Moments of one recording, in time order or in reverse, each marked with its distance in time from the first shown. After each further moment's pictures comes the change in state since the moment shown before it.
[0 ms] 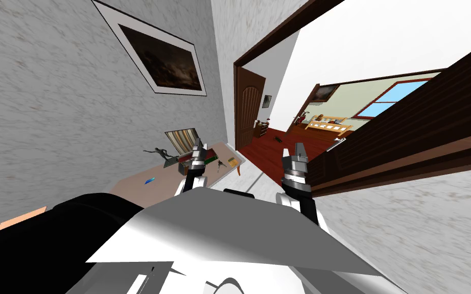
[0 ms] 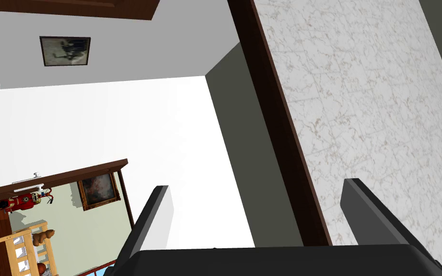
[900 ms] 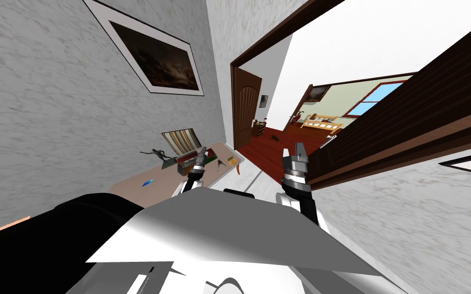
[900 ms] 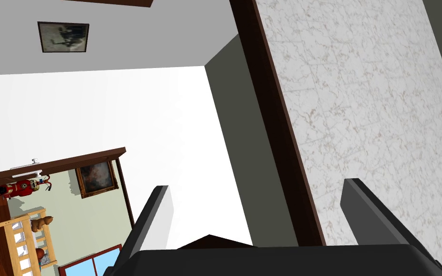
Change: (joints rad) left arm 0.023 0.147 0.041 0.206 -0.060 -0.035 -0.089; right arm 0.000 0.000 0.000 0.000 0.000 0.000 0.000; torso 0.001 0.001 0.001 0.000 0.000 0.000
